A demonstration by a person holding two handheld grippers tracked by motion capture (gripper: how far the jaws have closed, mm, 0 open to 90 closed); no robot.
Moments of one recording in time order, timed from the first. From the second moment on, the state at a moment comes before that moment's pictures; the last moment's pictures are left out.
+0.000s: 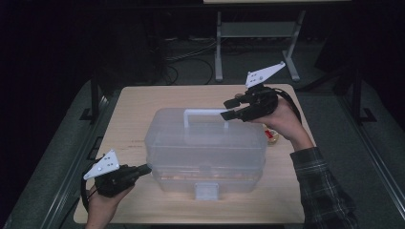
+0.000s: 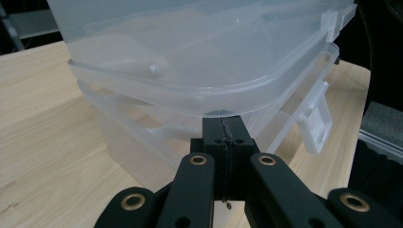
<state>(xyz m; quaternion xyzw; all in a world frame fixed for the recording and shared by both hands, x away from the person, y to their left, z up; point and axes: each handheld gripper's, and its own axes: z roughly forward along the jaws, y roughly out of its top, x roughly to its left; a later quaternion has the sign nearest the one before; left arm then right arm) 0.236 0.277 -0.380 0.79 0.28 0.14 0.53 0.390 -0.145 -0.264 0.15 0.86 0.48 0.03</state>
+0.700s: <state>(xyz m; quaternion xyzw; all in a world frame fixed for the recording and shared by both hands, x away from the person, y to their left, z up) 0.242 0.278 -0.362 0.79 0.27 0.14 0.53 0.376 -0.194 -0.250 0.21 0.84 0.50 0.07</state>
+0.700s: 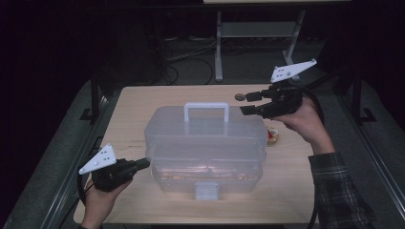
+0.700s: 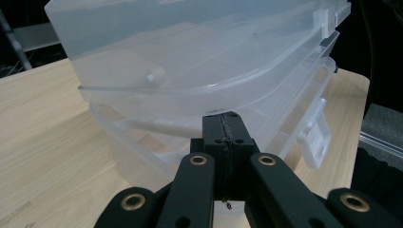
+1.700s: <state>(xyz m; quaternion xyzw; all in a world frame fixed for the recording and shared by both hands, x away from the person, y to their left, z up) 0.250 0.276 -0.344 0.78 0.26 0.16 0.54 0.334 -0.274 -0.282 0.28 0.82 0.48 0.14</state>
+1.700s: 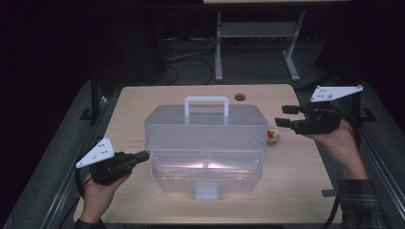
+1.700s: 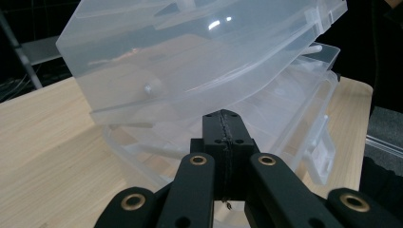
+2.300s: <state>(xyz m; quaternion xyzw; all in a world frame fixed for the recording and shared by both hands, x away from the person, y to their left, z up) 0.256 0.274 -0.337 0.79 0.25 0.16 0.54 0.298 -0.280 -0.320 0.31 0.80 0.49 0.15</state>
